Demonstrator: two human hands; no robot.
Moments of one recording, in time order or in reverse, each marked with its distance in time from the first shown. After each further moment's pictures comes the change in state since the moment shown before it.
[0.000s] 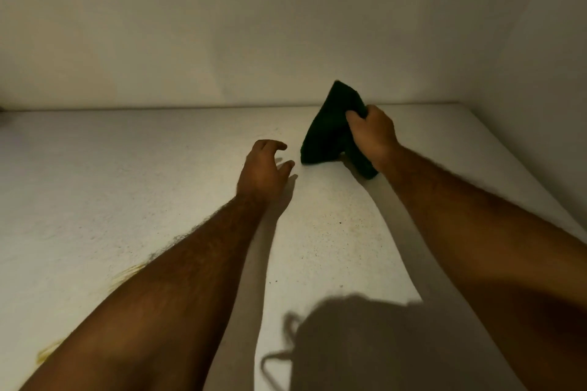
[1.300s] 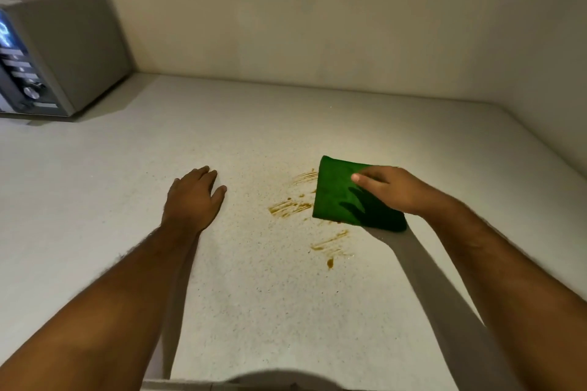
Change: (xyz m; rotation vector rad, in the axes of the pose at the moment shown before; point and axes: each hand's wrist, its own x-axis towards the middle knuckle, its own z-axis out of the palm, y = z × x) left_hand -0.241 -0.315 -0.318 0.451 -0.048 -0.068; right_hand -0.338 -0.085 0.142 -0.567 -0.449 -0.198
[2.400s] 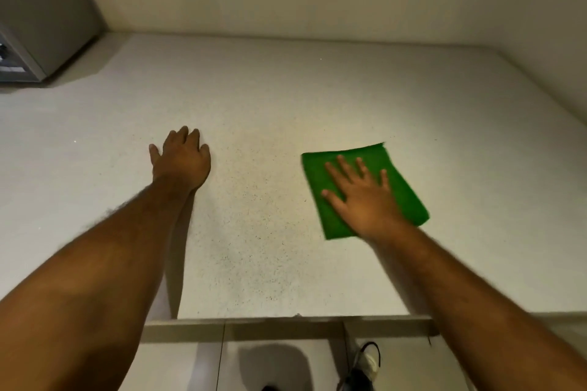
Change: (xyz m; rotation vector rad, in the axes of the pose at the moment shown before) left_hand -0.001 0.002 0.003 0.092 -0.048 -0.124; right_hand -0.064 -0.001 0.135 -0.350 0.106 0.053
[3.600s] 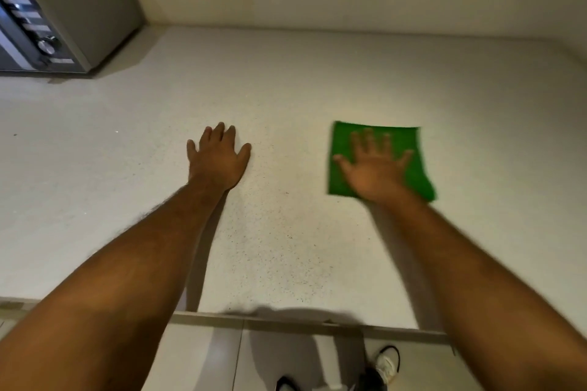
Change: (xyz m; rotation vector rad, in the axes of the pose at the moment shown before) left_hand -0.010 0.018 0.004 0.010 -0.044 0.064; right_hand 0.073 -0.030 -0.021 -0.014 -0.066 0.226
